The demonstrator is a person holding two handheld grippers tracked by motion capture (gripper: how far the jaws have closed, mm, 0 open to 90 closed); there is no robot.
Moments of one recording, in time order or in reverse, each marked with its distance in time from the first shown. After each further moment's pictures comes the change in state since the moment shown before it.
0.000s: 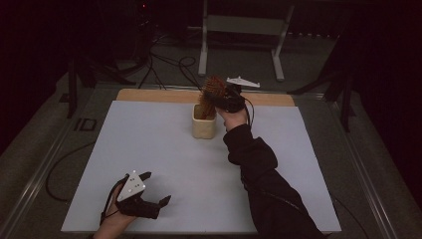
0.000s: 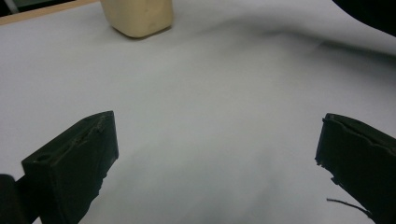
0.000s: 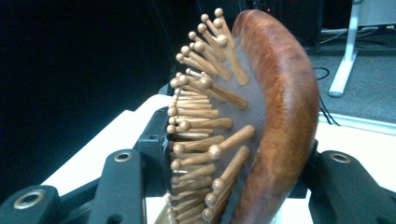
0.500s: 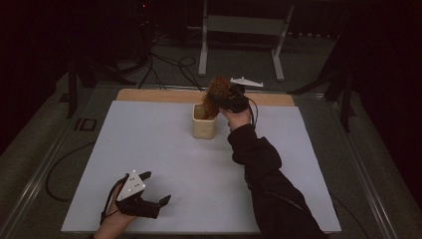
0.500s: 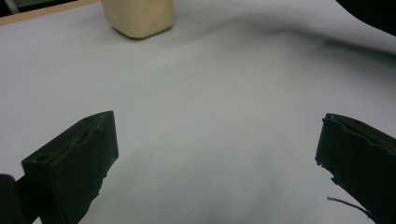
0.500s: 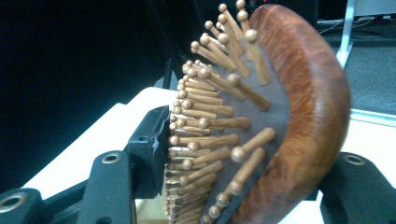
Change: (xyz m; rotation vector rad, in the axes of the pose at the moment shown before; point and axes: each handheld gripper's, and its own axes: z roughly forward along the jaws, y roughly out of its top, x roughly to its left) left arm 0.001 0.000 0.000 -0.002 -0.001 -0.003; right arm -0.013 -0.001 -0.002 0.031 -0.010 0.003
